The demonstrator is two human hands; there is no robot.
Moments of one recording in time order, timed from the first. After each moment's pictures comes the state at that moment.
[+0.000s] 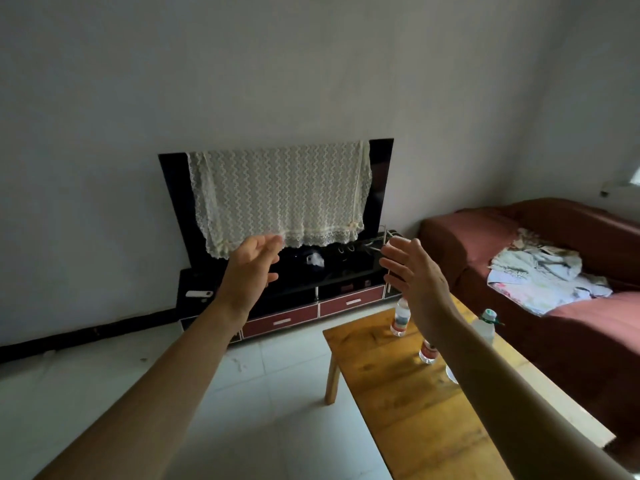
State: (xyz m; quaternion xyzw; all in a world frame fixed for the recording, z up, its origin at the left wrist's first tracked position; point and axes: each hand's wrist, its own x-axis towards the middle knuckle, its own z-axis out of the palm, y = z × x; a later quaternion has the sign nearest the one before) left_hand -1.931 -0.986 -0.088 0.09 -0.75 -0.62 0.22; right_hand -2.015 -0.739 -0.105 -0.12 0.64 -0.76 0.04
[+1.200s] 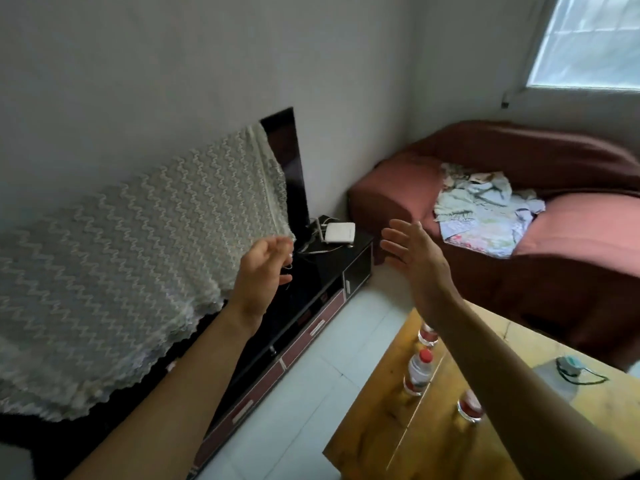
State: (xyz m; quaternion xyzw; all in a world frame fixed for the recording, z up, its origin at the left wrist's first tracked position) left_hand -2.509 -1.052 -0.139 -0.05 -0.76 -0.65 -0.01; right_hand -2.480 -0.814 -0.158 0.08 0.59 -0.79 -0.12
